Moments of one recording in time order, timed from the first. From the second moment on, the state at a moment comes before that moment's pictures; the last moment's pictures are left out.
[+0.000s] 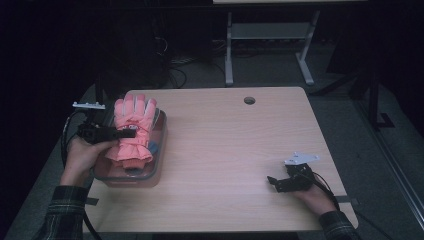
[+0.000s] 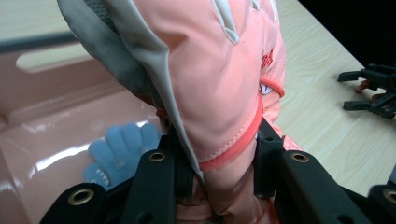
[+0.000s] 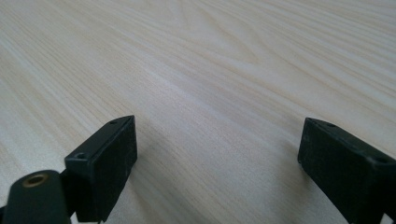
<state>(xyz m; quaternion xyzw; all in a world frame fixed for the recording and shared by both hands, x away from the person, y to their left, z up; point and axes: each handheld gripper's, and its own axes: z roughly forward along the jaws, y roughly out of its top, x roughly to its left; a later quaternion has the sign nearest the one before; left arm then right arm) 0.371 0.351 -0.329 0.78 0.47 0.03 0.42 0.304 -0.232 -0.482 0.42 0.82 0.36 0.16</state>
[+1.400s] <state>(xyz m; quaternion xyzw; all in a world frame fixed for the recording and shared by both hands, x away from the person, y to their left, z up) 0.398 0.362 -0.372 0.78 0.52 0.06 0.34 0.304 -0.232 -0.482 0.42 0.82 0.36 0.16</state>
